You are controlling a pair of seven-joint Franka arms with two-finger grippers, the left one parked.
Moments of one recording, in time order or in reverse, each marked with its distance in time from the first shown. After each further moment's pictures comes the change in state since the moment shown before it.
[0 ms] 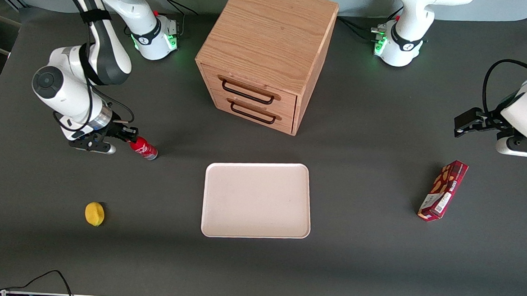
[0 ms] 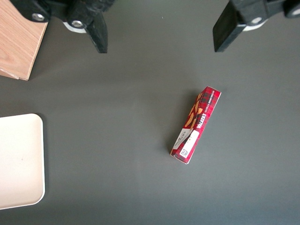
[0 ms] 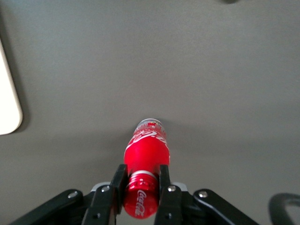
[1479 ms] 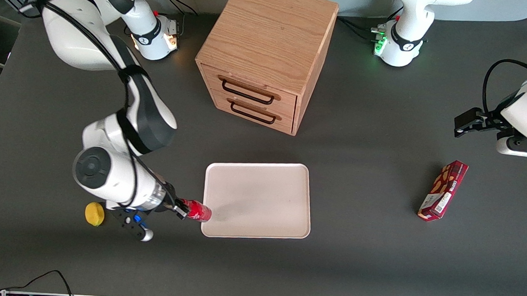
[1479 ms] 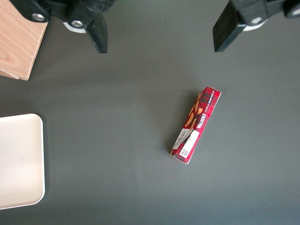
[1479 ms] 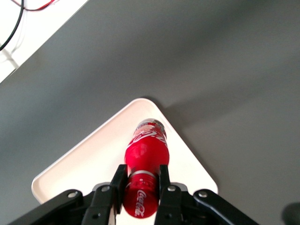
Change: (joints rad) arm 0.211 0.828 0.157 1.241 -0.145 -0.291 0.828
